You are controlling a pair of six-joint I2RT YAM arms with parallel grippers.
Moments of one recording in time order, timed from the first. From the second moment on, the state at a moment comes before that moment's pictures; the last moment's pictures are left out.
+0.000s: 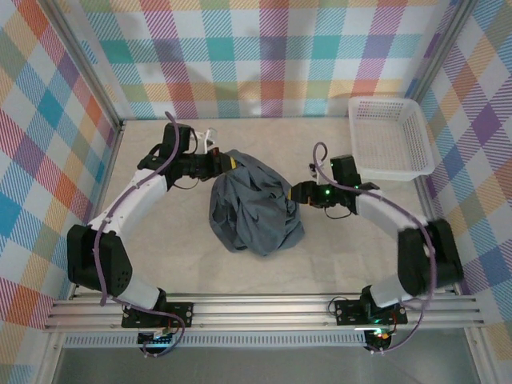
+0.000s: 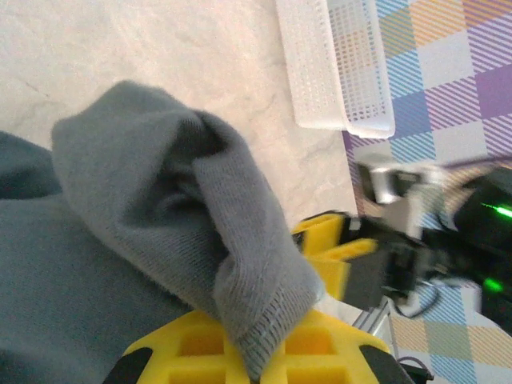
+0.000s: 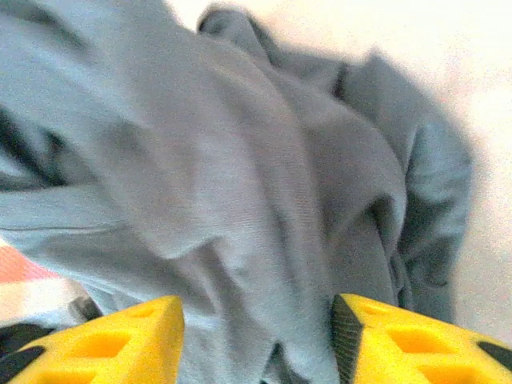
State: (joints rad) left arm -0.28 1.51 1.26 -0.47 0.70 -0.56; right arm 0.35 1.40 0.87 -0.25 -0.61 0.42
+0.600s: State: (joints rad) left arm -0.28 1.53 1.28 -0.54 0.67 -0.55; right arm 0.68 1.79 1.28 -0.36 -0.16 -0.05
